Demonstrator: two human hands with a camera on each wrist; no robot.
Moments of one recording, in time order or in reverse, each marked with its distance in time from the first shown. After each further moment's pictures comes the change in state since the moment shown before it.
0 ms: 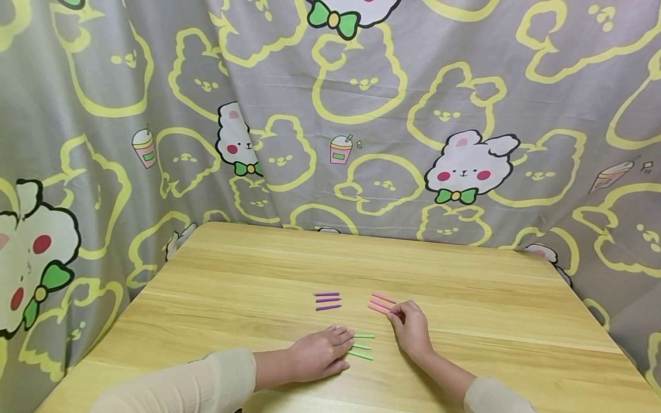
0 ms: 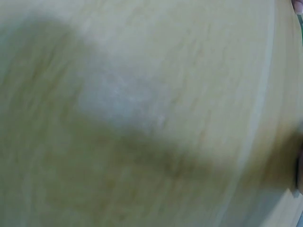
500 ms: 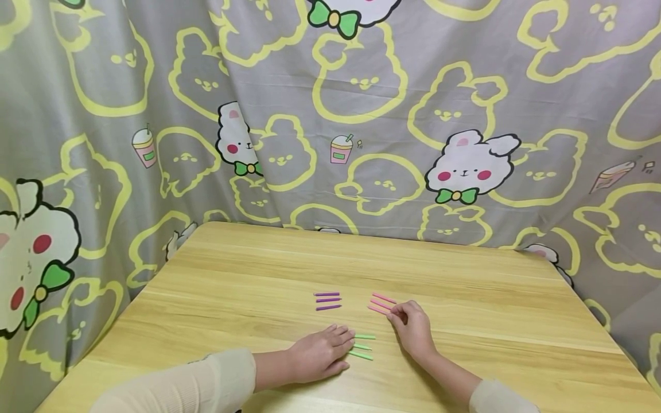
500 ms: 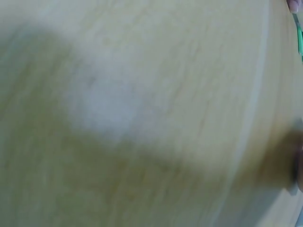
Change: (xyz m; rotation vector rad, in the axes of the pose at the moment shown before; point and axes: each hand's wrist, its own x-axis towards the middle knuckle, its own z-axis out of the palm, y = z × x) left_hand -0.001 0.001 0.001 0.022 0.029 0.002; right_hand -0.001 0.000 -0.004 0.029 0.002 -0.019
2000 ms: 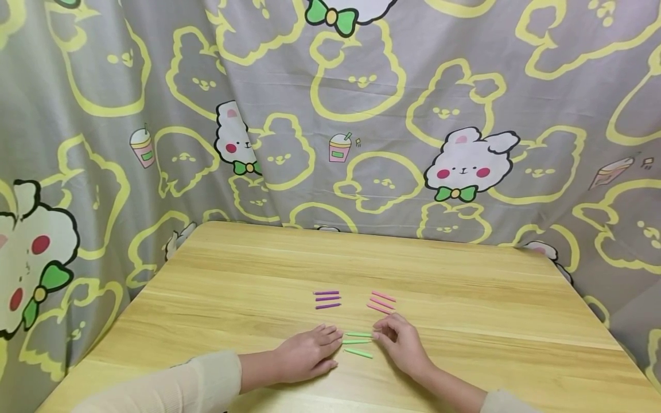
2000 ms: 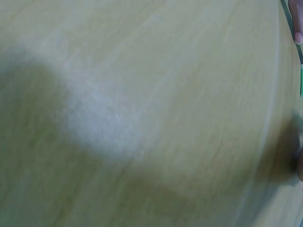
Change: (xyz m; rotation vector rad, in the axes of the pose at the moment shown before) left_hand -0.020 -0.008 0.000 -0.009 0.042 0.013; right_hand -0.027 -0.022 -0.001 0.212 -0.184 -0.001
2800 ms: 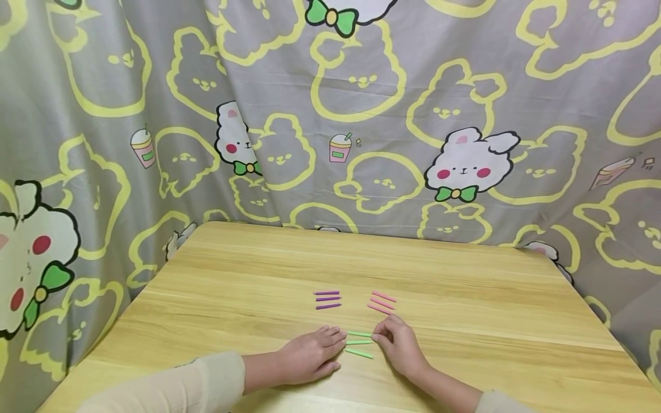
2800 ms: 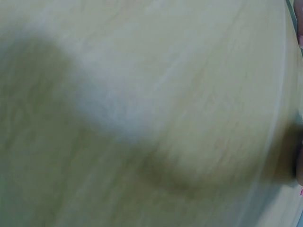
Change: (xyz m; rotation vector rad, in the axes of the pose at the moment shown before) left_hand 0.005 0.005 0.001 -0.001 -0.012 -0.004; right_hand 0.002 0.000 0.004 -0.088 -0.062 0.023
